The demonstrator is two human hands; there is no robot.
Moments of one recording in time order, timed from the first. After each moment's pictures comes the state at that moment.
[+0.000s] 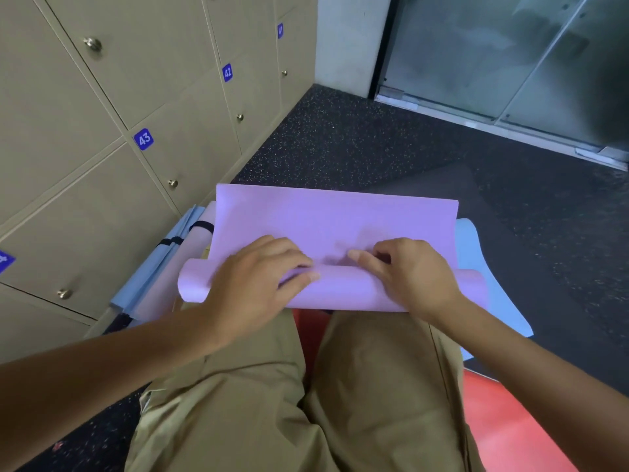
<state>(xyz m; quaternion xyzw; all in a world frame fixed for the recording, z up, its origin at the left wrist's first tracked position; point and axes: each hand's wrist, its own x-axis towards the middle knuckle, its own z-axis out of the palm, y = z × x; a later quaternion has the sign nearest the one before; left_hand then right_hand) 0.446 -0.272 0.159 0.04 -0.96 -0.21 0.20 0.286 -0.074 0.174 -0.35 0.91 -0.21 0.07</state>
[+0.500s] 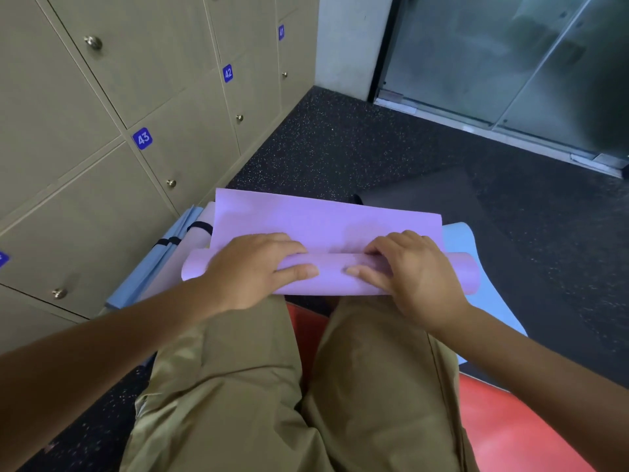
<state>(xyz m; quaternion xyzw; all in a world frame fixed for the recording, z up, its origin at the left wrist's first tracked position) 0.421 -0.307 0.156 0.05 -0.98 -0.21 0.02 0.277 -0.066 0.162 -0.49 0.85 -0.18 -0.10</state>
